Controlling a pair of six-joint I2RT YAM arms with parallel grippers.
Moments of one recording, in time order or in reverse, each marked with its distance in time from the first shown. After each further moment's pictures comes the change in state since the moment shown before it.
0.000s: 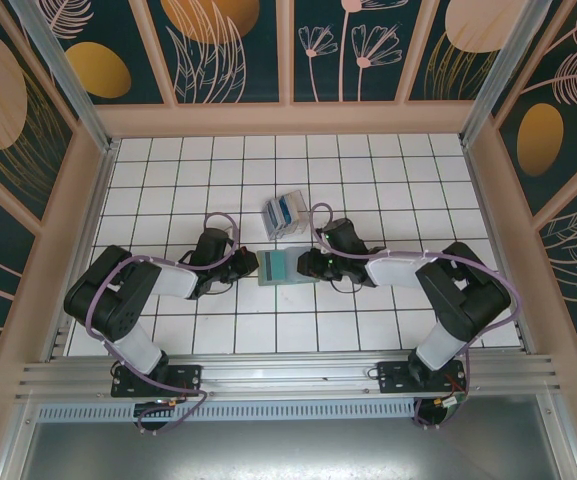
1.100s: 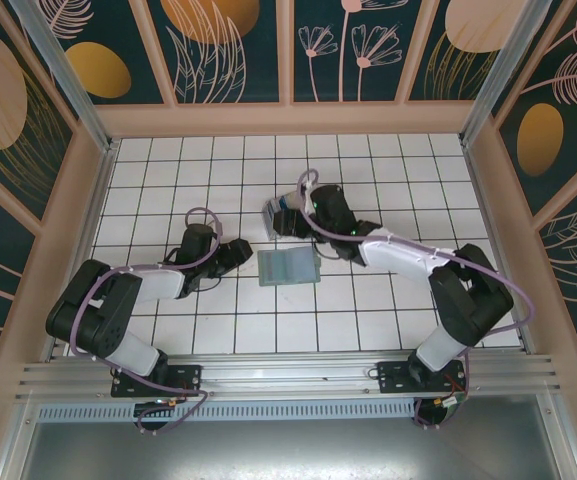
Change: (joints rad) left arm 0.095 -0.125 -0.018 -0.095 -0.037 0.000; right arm 0.019 -0.014 0.331 -0.046 0.204 -0.192
